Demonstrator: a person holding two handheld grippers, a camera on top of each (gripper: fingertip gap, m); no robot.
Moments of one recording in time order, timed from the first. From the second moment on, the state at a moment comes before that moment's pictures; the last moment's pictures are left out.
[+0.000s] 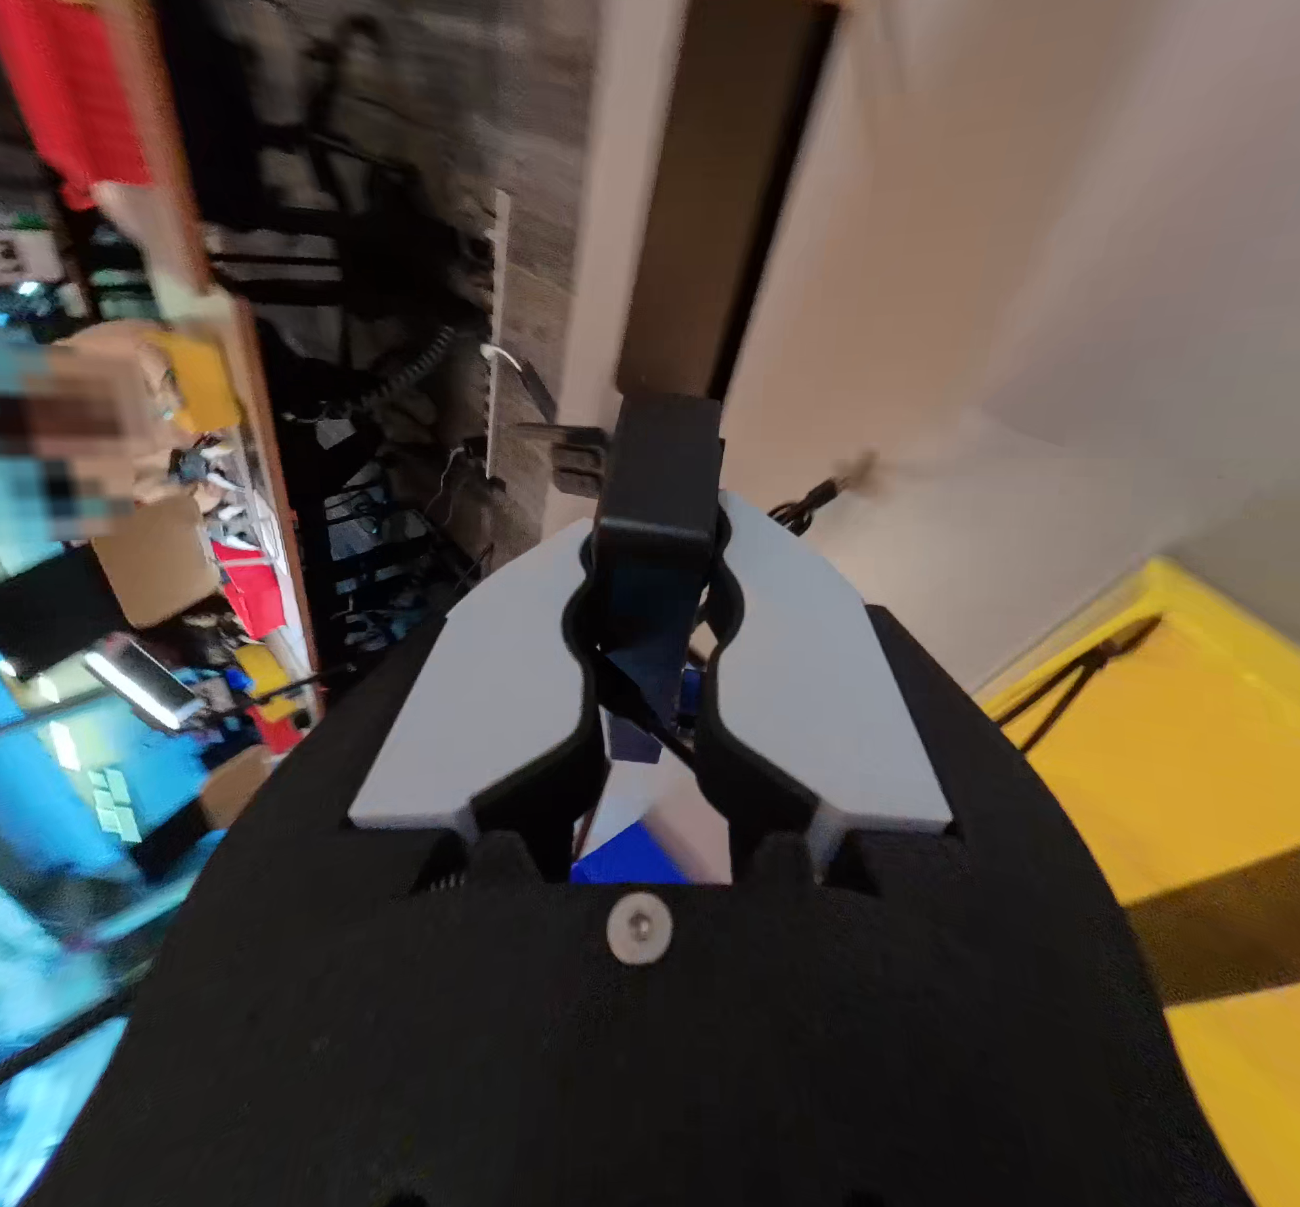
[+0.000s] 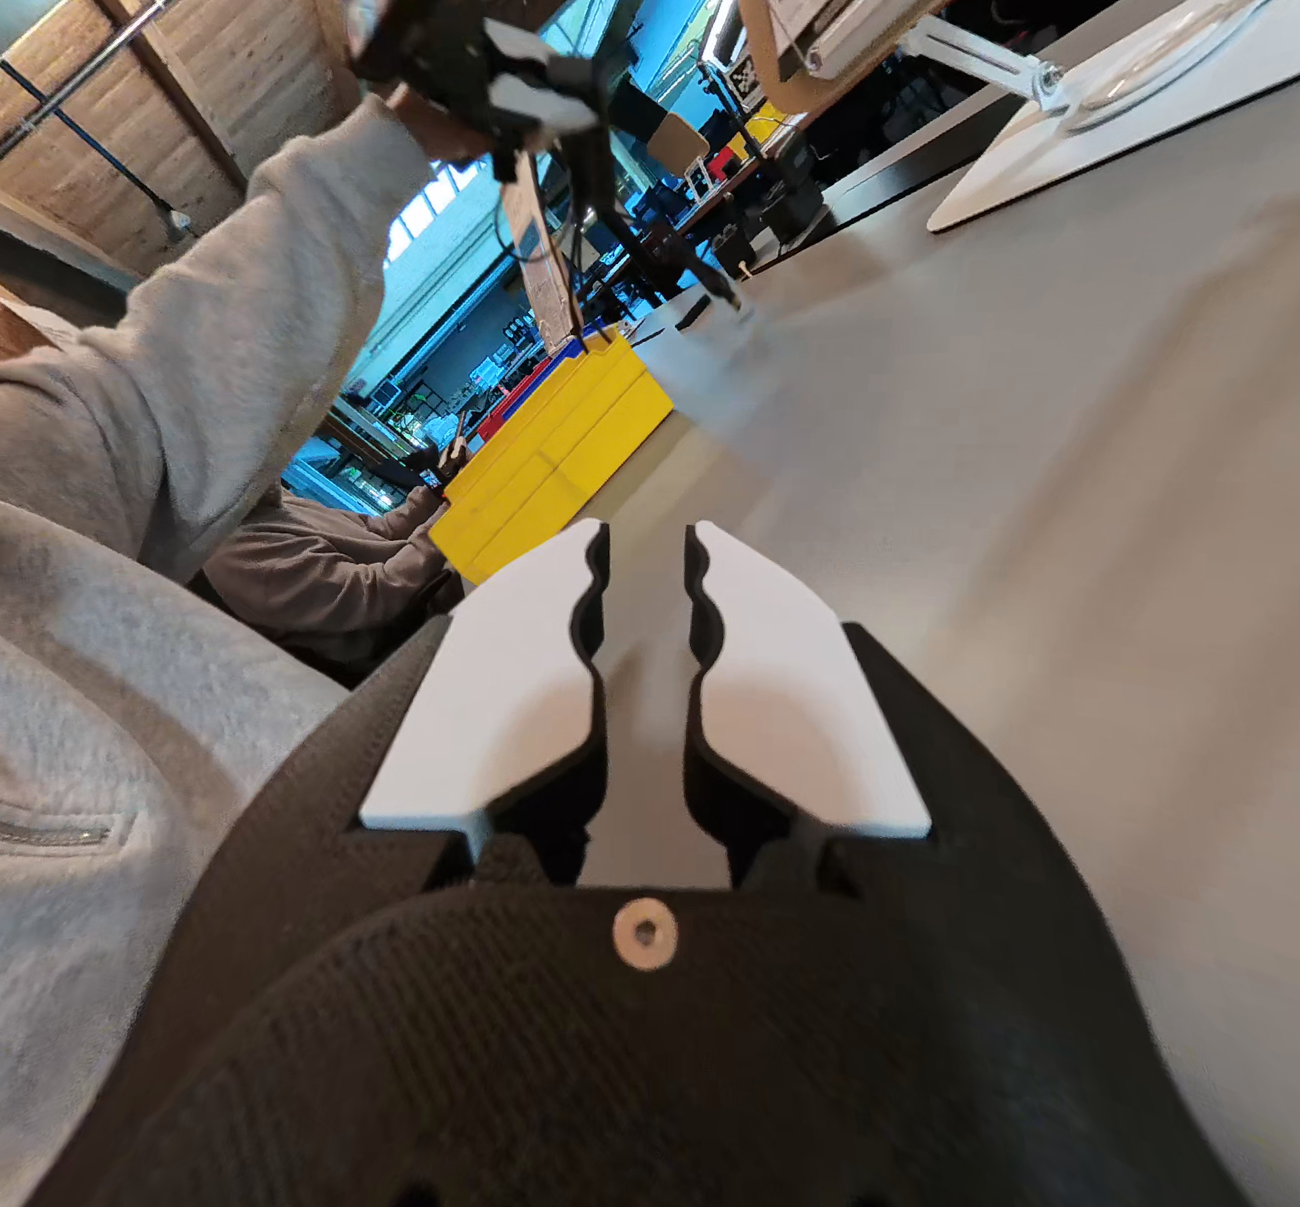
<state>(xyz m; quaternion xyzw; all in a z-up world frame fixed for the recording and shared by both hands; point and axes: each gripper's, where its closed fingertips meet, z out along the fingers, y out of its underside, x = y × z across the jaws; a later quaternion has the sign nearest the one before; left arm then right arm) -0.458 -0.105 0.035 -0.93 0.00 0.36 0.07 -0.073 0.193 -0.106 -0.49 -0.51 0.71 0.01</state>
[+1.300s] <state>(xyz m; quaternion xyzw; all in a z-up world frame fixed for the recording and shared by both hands) -0.131 0.031 -0.010 -0.37 -0.49 -0.13 0.77 -0.050 0.092 -0.047 -0.27 -0.66 0.58 0.39</state>
